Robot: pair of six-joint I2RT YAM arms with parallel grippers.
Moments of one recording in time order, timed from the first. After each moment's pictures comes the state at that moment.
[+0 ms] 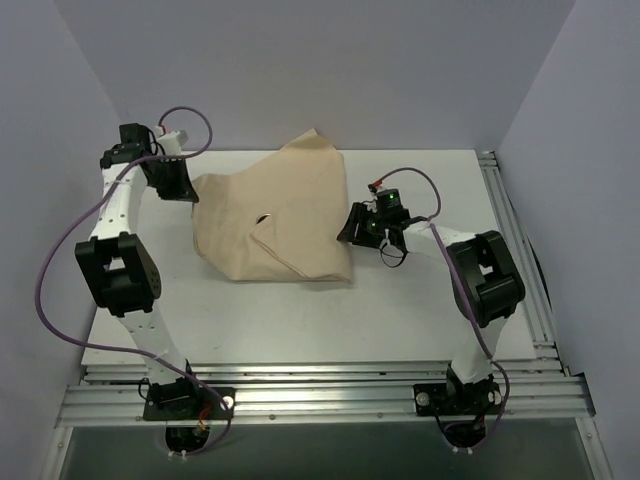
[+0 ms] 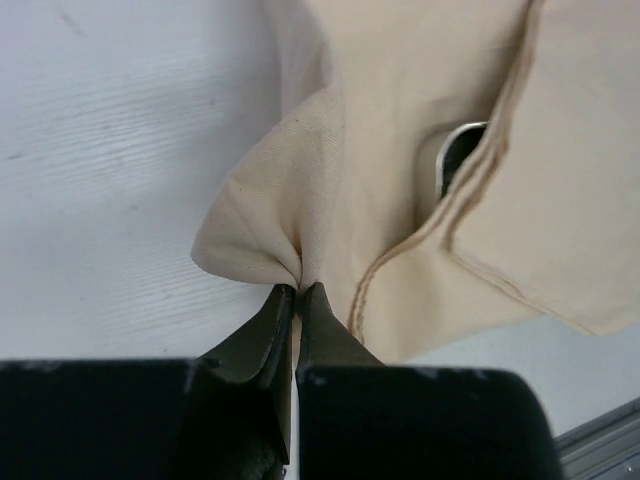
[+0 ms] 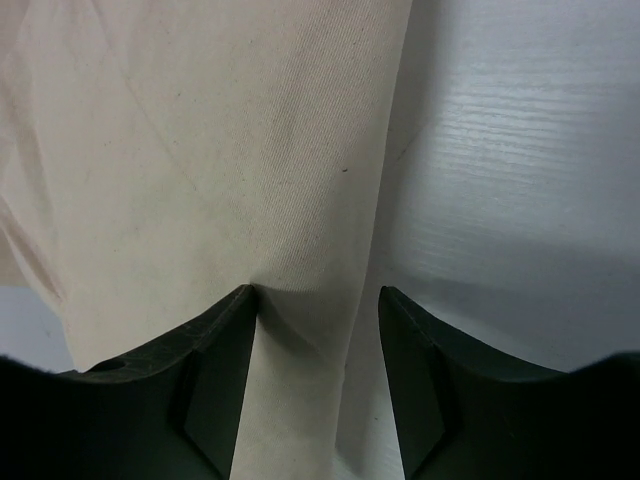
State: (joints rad) left arm 0.18 2.00 1.91 -0.96 0.44 0.12; right arm 0.37 1.86 1.08 0.02 -0.29 0.58
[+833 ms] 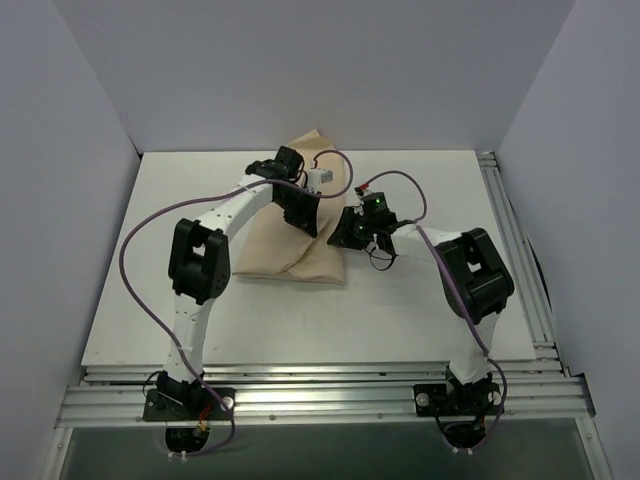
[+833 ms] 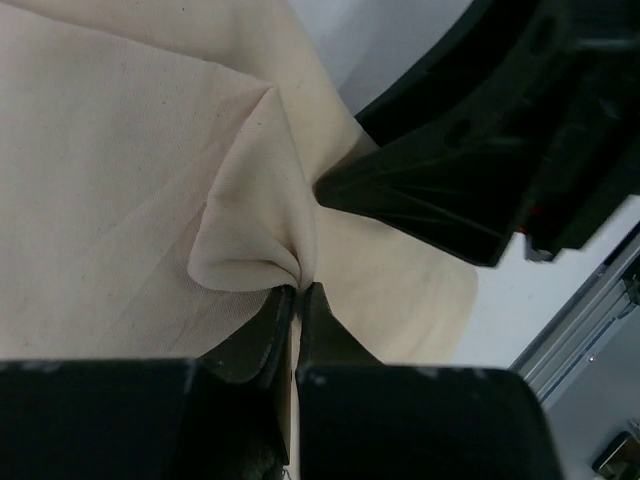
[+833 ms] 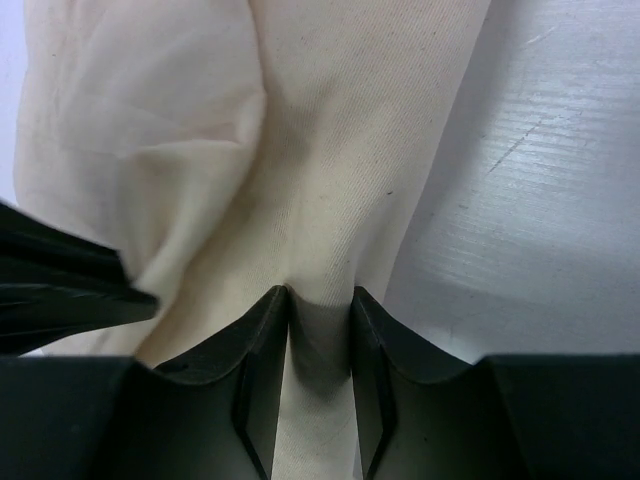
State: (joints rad) left arm -0.47 2.23 2.02 -0.92 0.51 0.04; right arm 0.45 1.93 1.10 0.10 -0.30 0.64
